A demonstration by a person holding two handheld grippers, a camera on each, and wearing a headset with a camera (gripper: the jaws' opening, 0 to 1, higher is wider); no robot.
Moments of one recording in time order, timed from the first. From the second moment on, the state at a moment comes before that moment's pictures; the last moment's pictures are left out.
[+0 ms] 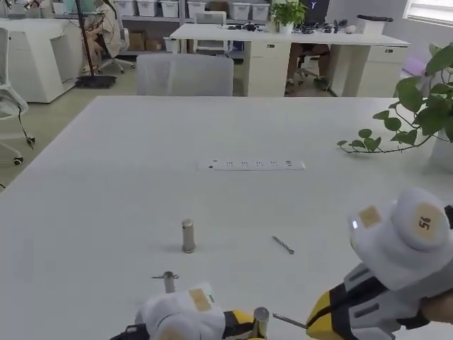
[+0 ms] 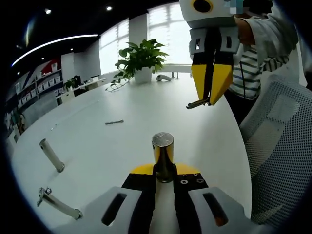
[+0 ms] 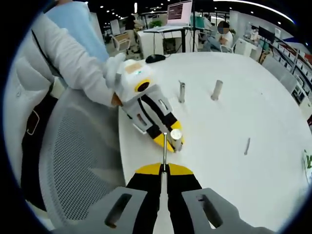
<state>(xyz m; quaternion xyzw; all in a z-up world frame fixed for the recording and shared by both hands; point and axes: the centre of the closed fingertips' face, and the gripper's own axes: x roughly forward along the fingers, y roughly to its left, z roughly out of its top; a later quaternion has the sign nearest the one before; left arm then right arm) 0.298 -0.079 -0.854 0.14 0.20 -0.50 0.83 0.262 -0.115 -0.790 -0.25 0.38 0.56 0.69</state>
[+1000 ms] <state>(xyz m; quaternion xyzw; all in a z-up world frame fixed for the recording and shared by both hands) 0.298 -0.083 -0.857 0.10 0.22 -0.47 0.85 0.269 -0.122 -0.819 -0.27 0.43 0.53 0.68</state>
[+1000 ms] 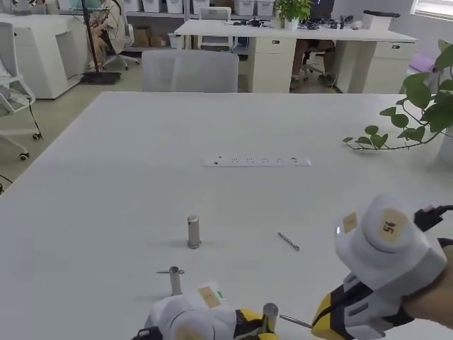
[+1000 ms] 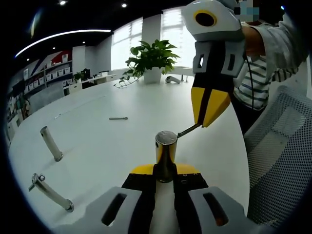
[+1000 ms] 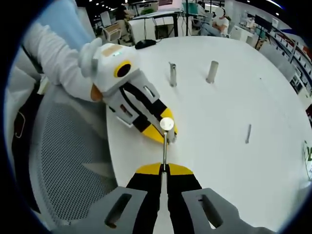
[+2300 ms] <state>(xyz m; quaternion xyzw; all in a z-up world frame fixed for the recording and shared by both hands) 0.300 -0.084 -0.857 0.10 0.21 -0.47 0.85 0.275 -0.114 -0.823 -0.27 0.44 0.53 0.68</state>
